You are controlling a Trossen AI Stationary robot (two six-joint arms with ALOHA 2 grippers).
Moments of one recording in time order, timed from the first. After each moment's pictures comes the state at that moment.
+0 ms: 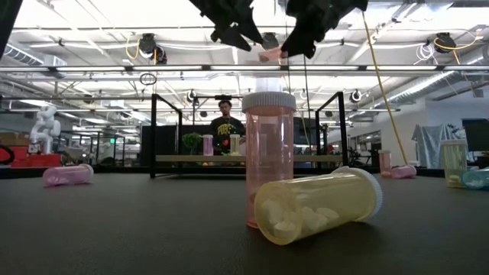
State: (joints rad) left arm 0.39 1.73 1.77 -0.54 -0.07 0.15; right arm -0.56 1.45 1.44 -0.72 -0.42 -0.23
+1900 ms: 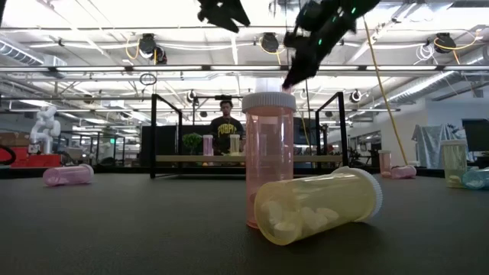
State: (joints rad) left arm 0.33 1.63 1.77 -0.65 -0.21 0.18; right arm -0.70 1.58 1.44 -0.64 -0.24 -0.36
